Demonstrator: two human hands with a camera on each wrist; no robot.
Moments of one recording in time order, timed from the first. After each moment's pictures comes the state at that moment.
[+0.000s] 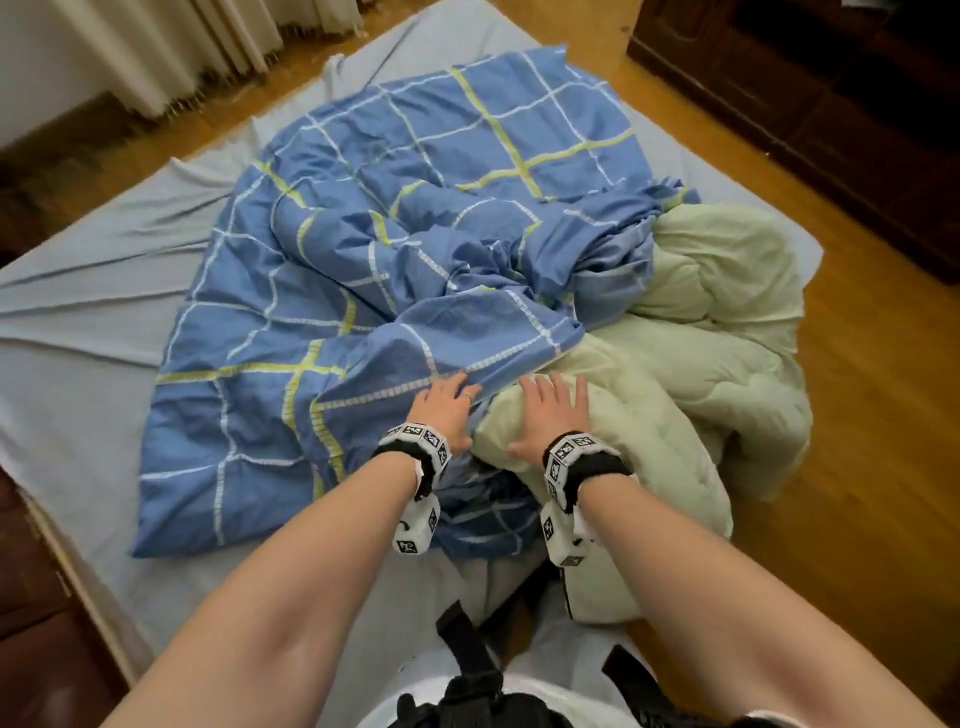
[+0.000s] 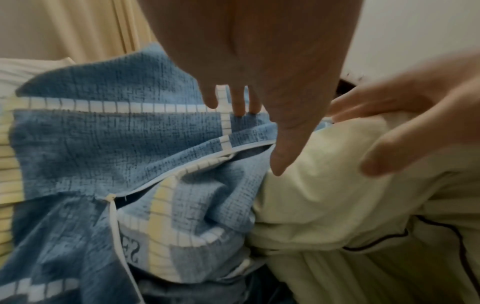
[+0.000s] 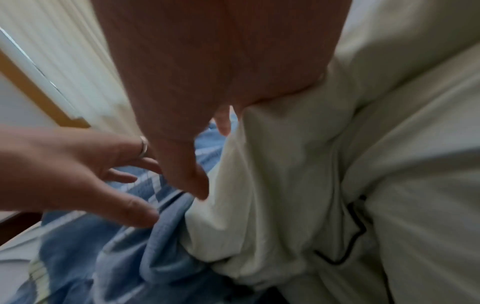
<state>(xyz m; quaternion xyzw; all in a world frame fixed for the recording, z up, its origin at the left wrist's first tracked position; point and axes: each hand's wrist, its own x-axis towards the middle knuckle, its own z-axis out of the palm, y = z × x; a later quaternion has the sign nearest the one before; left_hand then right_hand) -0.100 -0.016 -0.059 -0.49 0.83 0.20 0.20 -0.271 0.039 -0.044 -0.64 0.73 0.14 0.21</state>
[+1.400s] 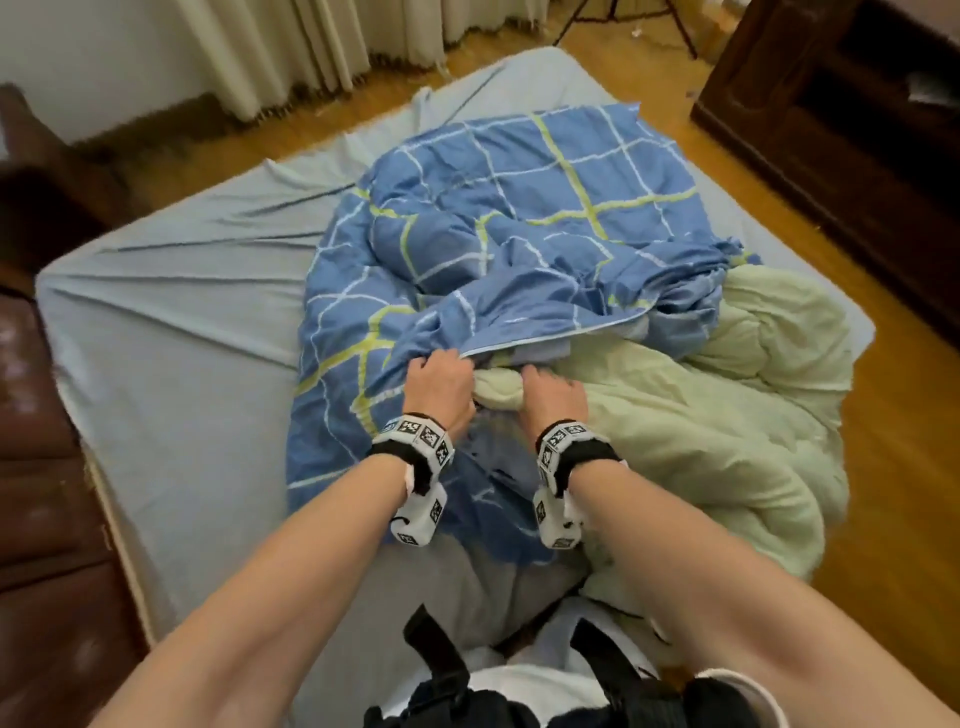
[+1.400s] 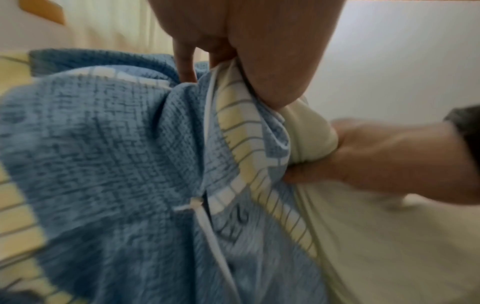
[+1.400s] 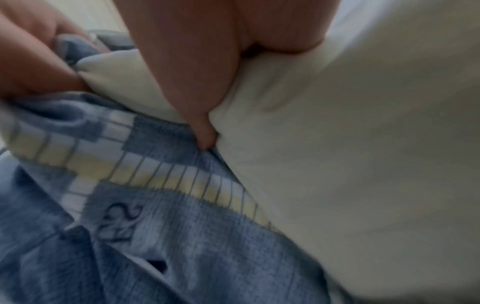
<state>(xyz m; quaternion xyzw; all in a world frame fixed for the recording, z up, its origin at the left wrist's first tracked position) -0.021 -0.033 0.030 -0.61 0.79 0.04 0.06 -0.175 -0.016 0.009 -0.69 0.70 0.07 0.17</state>
